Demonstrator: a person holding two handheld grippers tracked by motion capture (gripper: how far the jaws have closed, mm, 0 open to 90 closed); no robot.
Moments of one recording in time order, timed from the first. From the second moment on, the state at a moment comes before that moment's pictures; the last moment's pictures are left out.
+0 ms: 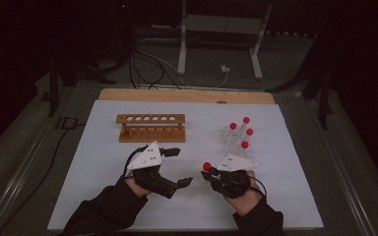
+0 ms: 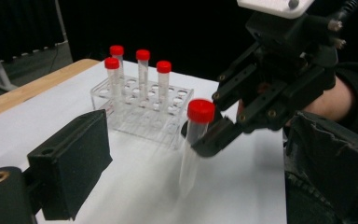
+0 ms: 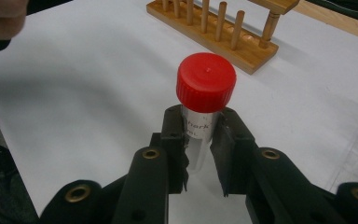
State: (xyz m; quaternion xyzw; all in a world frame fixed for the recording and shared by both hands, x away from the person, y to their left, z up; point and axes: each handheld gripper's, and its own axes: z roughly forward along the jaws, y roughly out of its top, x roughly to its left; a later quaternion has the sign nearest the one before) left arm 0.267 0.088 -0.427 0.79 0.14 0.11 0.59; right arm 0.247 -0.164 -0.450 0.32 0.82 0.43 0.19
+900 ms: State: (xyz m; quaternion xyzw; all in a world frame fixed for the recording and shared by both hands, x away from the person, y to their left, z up) left arm 0.278 0.045 -0.440 0.81 0.12 0.12 0.56; right arm 0.245 -0.158 -0.453 0.31 0.83 0.43 0.18
